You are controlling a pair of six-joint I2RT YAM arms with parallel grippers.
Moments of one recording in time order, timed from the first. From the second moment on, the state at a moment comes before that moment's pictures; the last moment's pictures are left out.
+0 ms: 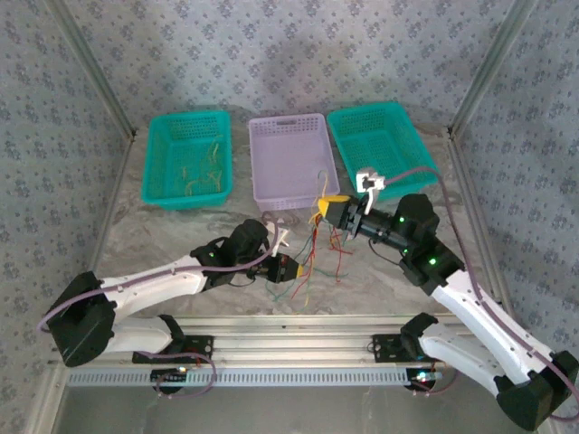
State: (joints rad) left arm -0.93 1.23 0.68 -0.11 0.42 -0.65; right arm 0.56 0.82 0.81 0.01 -0.45 0.53
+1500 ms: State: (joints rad) left arm -0.77 0.91 0.77 -0.53 0.25 -0.52; right arm 0.41 1.34 1.43 -0.27 -0.53 0.52
